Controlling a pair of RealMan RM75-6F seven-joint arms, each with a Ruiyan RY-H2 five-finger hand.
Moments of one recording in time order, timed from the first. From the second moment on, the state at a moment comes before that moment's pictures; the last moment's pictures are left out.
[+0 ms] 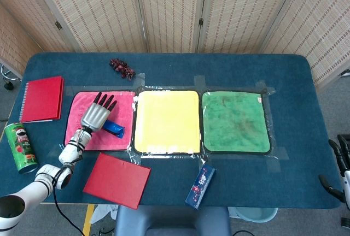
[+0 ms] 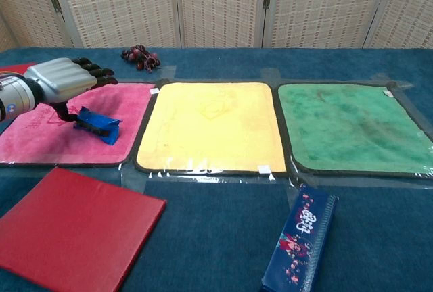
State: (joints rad) left arm -0.82 -1.71 -0.08 -0.71 1.36 0.81 0.33; right arm -0.09 -1.03 0.03 -1.60 -1.62 1.69 0.09
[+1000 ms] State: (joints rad) left arm -0.84 -1.59 -0.14 -1.18 1.35 0.93 0.45; right arm -0.10 -1.04 0.03 -1.57 -1.63 1.71 0.13
